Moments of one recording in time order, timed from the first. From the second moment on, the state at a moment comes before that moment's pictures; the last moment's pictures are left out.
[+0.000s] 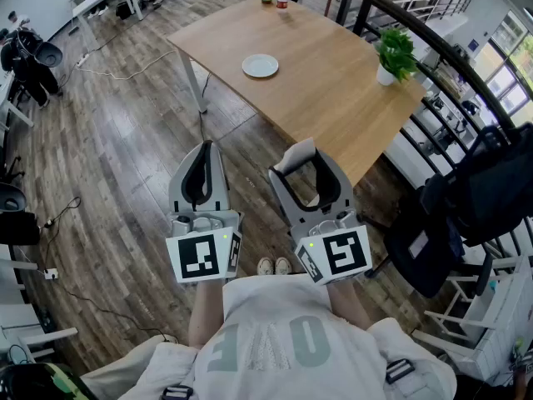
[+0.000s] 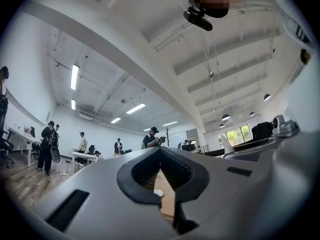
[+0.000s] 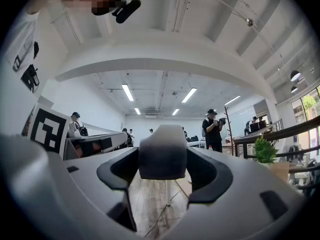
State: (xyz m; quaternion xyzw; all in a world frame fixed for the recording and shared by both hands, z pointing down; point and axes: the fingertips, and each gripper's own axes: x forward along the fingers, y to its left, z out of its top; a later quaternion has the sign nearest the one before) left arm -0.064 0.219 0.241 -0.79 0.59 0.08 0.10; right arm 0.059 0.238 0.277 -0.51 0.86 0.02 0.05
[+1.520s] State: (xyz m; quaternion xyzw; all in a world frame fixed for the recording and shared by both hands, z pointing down) left arm -0.118 0.076 0.250 -0.76 0.63 0.10 0.12; right arm 0.086 0.086 0.266 -0.54 0.83 0.08 0.07
